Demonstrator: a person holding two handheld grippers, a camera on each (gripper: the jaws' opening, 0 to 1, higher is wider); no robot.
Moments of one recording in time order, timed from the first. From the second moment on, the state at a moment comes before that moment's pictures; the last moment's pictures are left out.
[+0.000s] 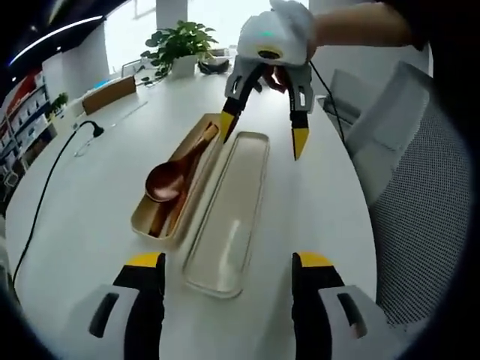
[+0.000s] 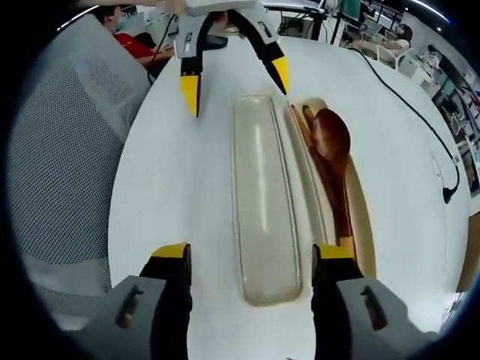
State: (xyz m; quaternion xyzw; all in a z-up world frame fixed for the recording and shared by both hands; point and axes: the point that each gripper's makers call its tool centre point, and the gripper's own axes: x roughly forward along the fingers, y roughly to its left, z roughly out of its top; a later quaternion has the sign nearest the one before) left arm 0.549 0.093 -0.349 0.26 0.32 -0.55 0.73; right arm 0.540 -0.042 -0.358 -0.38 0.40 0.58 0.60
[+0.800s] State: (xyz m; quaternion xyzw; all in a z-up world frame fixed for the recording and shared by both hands) left arm 0.525 0.088 -0.357 0.26 0.33 -0.55 0.73; right arm 0.522 -0.042 -0.362 -0.42 0.39 0.60 0.56
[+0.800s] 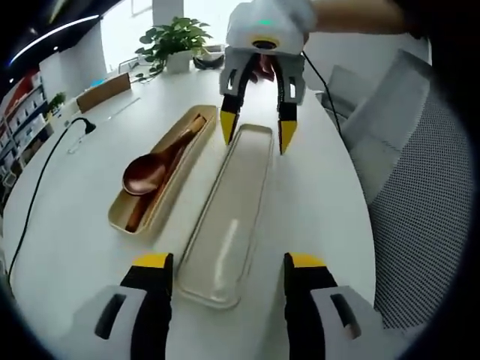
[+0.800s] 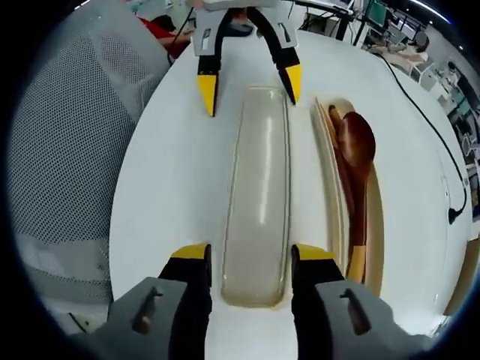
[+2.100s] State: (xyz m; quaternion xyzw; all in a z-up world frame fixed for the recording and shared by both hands) left arm 0.527 0.102 -0.338 0.44 0.21 -0.53 0.70; right arm 0.454 -0.012 -0.328 -0.07 0.55 0.60 0.58
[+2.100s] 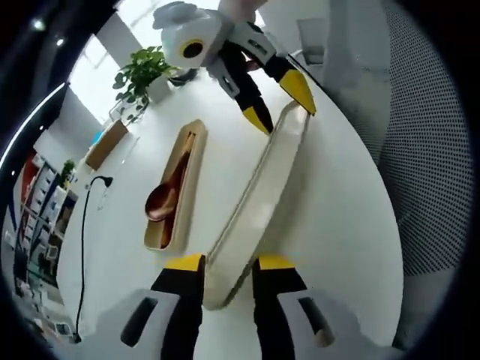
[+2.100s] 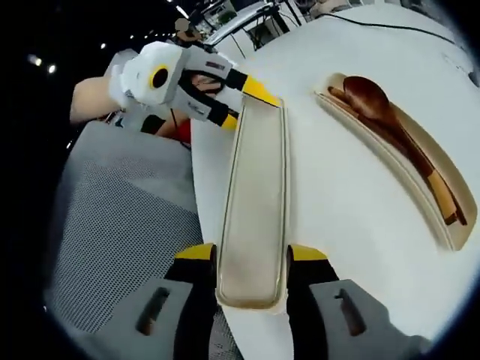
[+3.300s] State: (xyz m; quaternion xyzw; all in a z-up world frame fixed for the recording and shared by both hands) left arm 0.502 0.113 -0.334 0.52 0.18 -0.55 0.62; right arm 0.437 0.001 -0.293 -0.05 0.53 0.66 0.52
